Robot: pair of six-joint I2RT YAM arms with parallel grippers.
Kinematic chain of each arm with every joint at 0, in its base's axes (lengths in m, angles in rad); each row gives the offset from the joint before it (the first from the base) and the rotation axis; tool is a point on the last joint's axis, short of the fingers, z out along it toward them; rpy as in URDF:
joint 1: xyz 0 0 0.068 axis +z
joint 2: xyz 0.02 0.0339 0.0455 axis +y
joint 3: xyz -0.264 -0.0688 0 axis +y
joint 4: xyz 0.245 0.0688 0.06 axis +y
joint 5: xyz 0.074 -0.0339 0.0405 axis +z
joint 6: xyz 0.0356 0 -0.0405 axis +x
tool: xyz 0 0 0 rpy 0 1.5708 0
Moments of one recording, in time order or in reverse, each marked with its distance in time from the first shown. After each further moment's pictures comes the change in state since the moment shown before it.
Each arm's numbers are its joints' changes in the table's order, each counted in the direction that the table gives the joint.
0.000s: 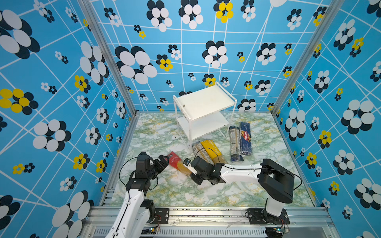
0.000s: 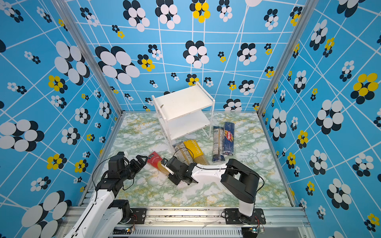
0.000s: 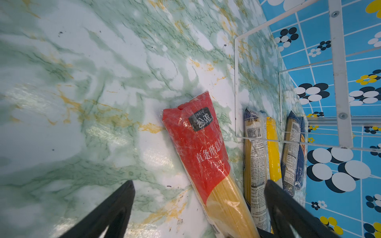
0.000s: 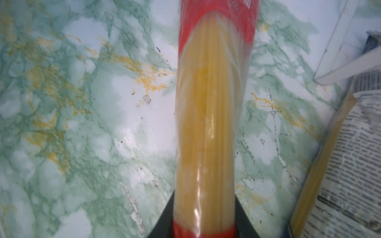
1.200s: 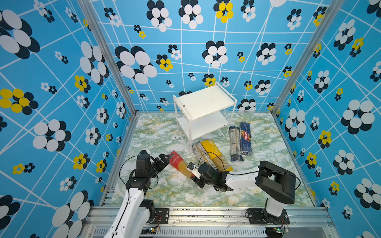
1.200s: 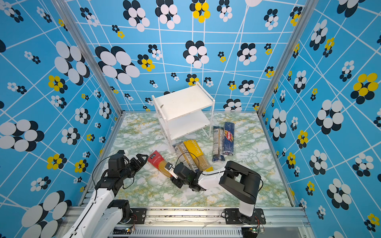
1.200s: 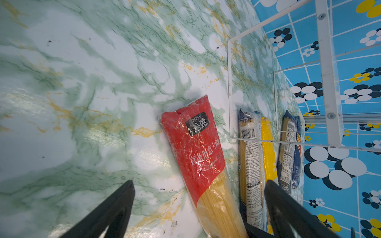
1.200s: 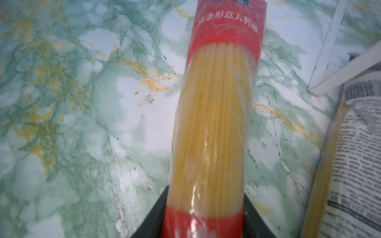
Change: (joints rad) left arm -0.013 0.015 -0.023 -0.007 0.001 0.004; right arm 0.013 -0.016 0.257 -0.446 -0.026 -0.064
